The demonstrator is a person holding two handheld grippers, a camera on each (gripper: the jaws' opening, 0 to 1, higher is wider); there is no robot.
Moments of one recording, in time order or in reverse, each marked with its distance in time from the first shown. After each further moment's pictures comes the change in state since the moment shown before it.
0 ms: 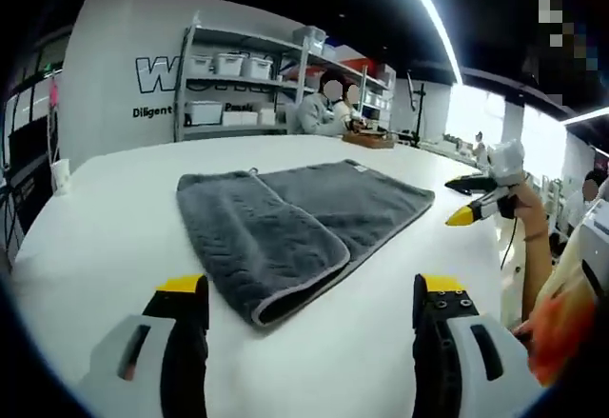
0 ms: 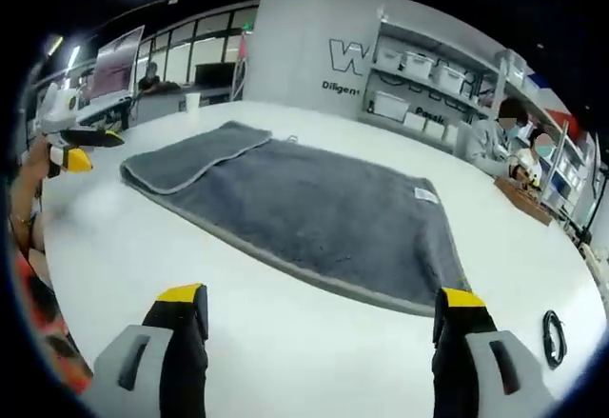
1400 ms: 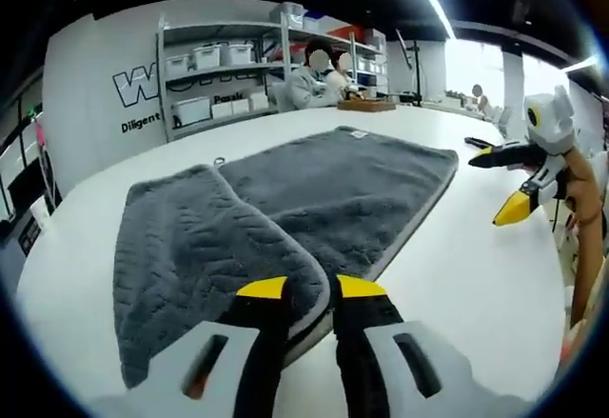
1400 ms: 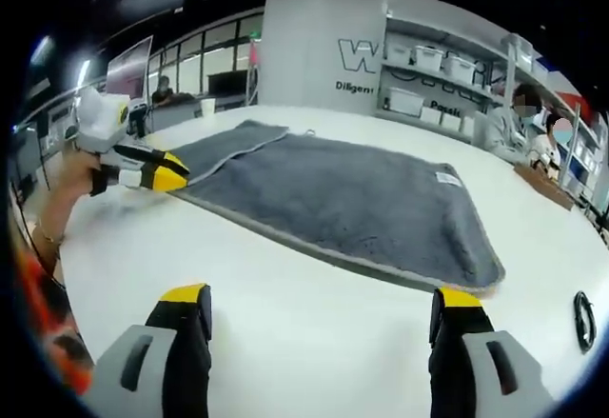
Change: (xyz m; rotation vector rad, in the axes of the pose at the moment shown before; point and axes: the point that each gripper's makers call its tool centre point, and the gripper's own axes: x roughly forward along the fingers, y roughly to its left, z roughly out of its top) left arm 0.106 -0.042 -0.020 0.121 0.105 0.047; right arm 0.007 0.014 -0.019 0.057 -0.026 0.104
